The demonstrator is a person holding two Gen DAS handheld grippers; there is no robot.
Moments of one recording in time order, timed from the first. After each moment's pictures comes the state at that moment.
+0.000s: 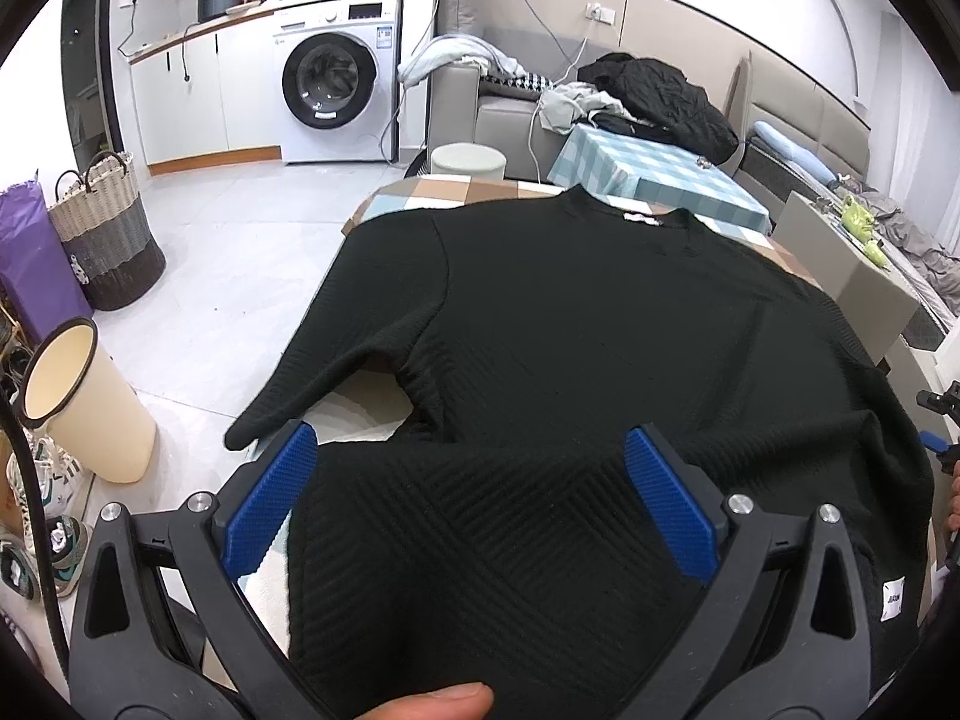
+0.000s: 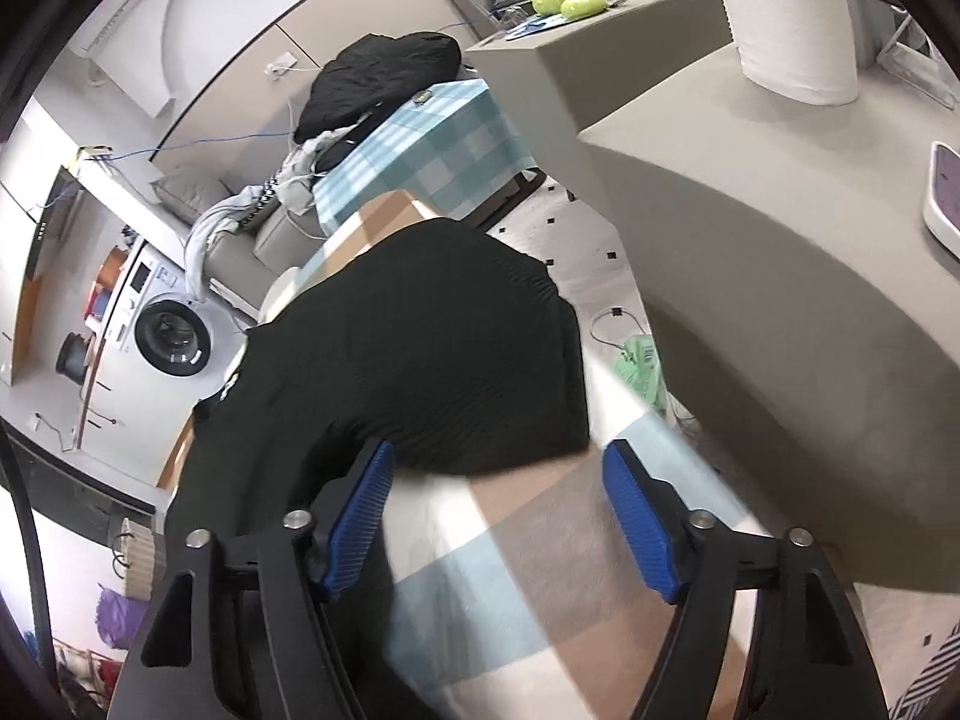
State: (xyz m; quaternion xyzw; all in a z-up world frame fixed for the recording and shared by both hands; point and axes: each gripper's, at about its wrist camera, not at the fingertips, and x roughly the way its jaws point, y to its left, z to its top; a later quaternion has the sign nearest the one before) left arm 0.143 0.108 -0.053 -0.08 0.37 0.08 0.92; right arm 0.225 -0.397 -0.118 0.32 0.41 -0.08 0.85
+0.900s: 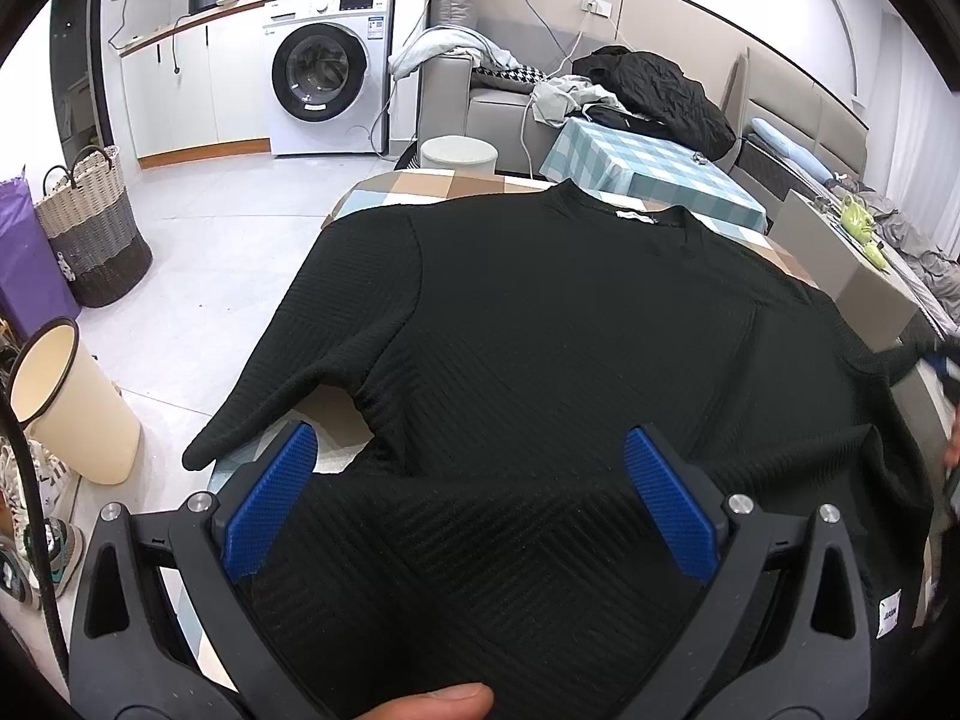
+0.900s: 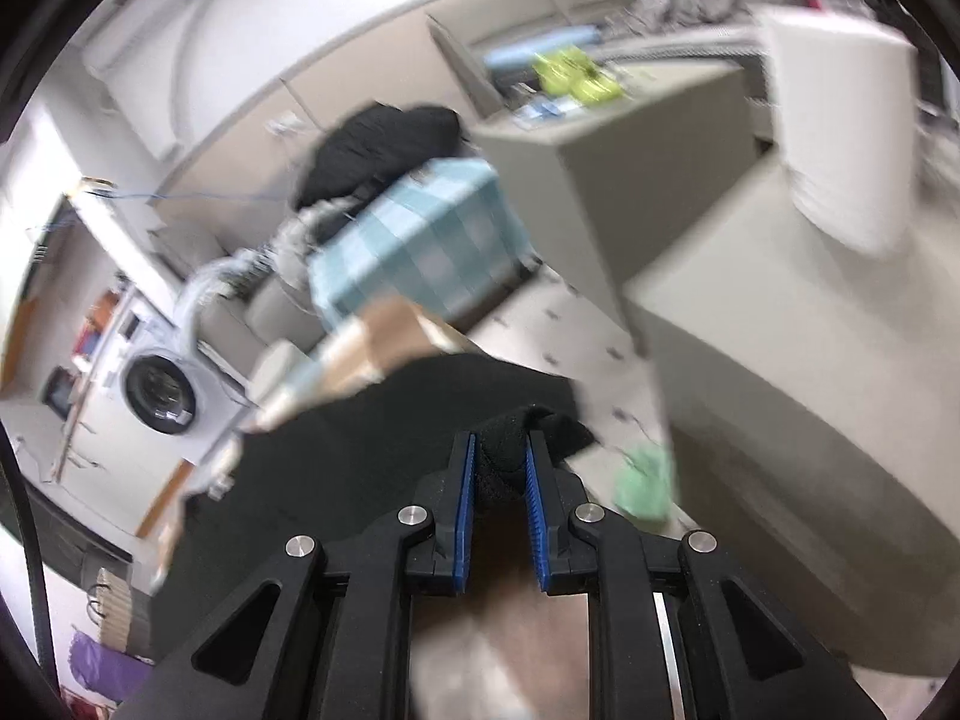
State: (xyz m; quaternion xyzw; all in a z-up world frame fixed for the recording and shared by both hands) left arm 0.188 0.096 -0.069 -0.09 0.38 0.08 0.92; right arm 0.276 -0.399 -0.076 0.30 0.30 -0.10 0.90
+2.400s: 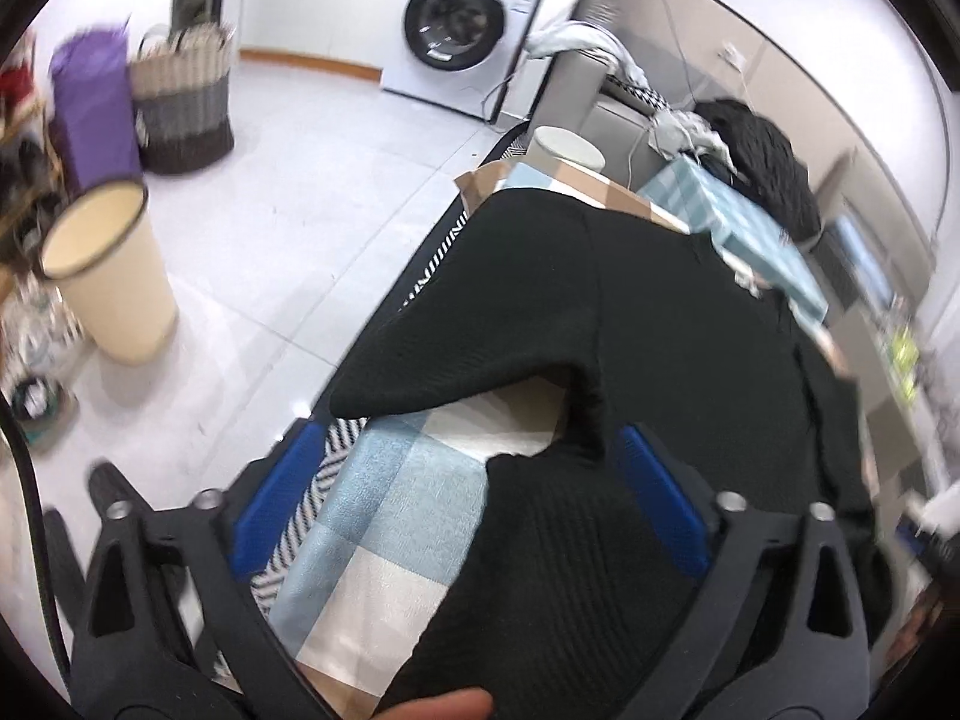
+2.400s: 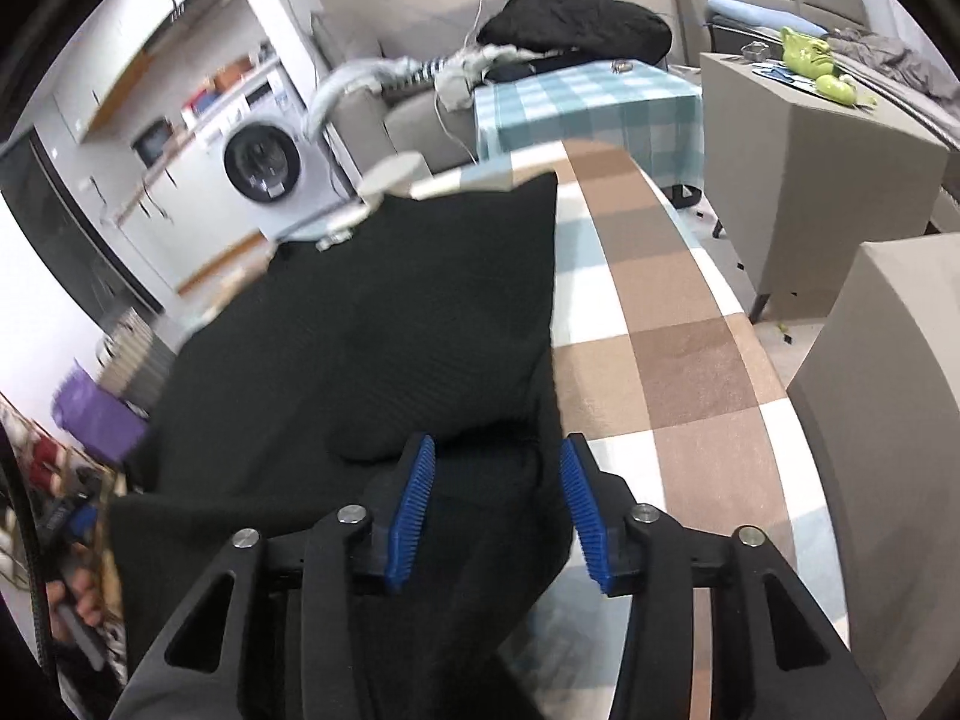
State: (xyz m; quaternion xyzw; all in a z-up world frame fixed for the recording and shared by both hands) left arm 0.143 0.208 -0.086 -0.26 0.38 0.17 0.87; right arm 0.239 -0.309 -0.076 0.13 0.44 0.07 0.89
